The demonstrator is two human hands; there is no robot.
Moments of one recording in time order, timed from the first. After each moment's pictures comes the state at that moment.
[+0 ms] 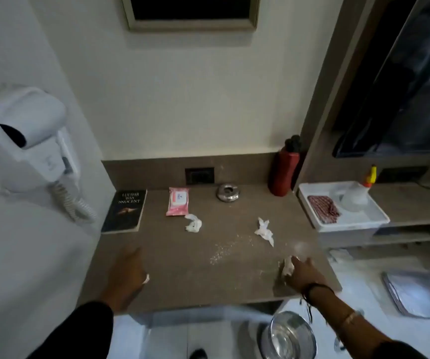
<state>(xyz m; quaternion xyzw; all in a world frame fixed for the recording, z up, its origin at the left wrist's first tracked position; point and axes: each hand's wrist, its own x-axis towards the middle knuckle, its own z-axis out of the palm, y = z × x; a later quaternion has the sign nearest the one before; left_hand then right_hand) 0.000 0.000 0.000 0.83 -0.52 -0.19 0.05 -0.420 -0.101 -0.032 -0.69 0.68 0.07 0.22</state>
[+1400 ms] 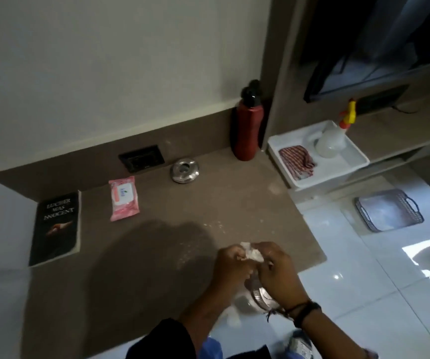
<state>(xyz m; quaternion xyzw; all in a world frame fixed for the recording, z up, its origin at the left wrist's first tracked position) -0.292 -0.113 -0.017 0.67 -0.34 -0.61 0.26 -0.416 -0.096 -0.021 -0.62 0.62 -0.32 0.35</state>
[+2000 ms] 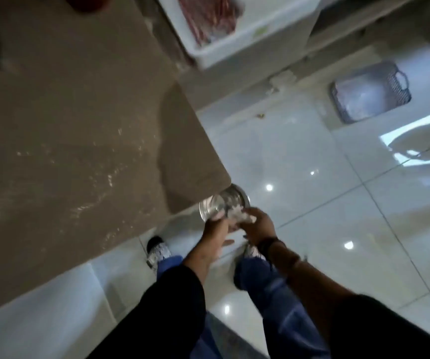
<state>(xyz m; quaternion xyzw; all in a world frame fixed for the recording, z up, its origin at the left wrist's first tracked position) -0.502 -0.063 -0.318 0.71 -0.16 -0.68 0.06 -0.620 -0.040 -0.340 -0.32 0.77 -0.13 0.54</state>
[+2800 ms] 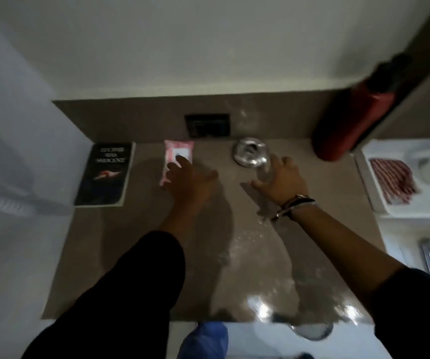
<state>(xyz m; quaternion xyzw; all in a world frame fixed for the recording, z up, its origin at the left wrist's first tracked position) -0.071 -0.262 -0.055 0.89 -0.37 -0.20 0.16 -0.268 -0.322 -0.056 -0.75 0.61 -0.08 0.24</state>
